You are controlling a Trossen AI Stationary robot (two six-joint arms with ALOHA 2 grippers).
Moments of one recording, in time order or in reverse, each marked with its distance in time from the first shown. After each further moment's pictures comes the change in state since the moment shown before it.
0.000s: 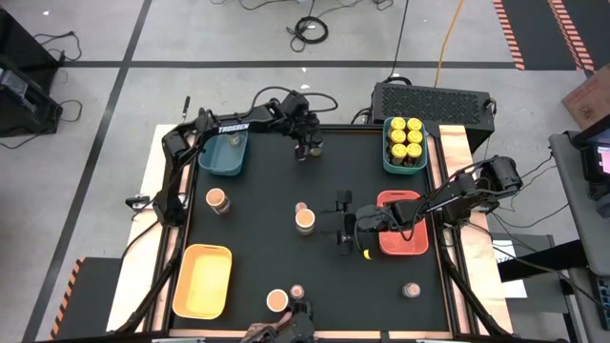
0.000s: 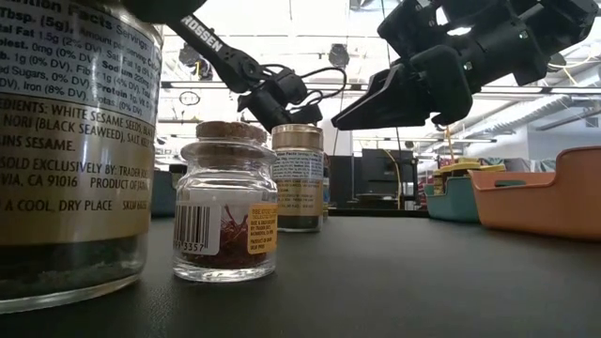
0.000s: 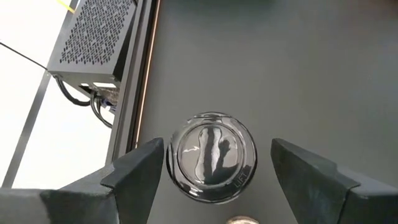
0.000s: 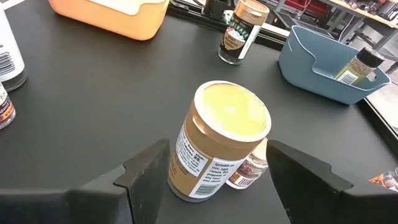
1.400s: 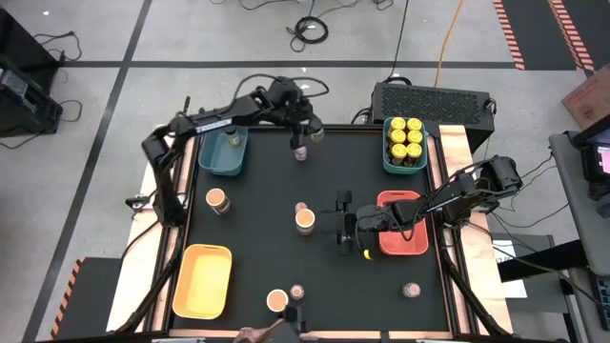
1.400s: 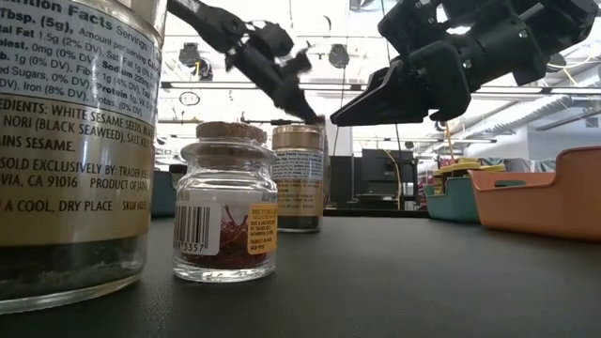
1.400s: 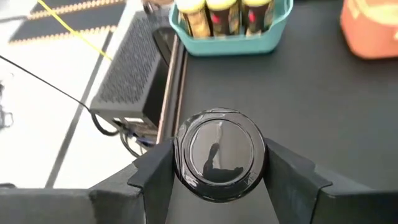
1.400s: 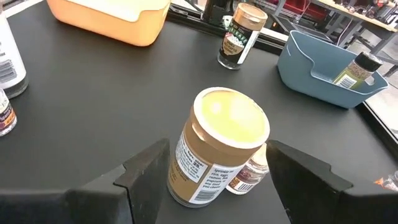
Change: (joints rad) left arm 0.000 -0.199 0.018 -0.055 0.003 -0.011; right arm 0.002 0.000 0.000 0.018 -0.001 0.000
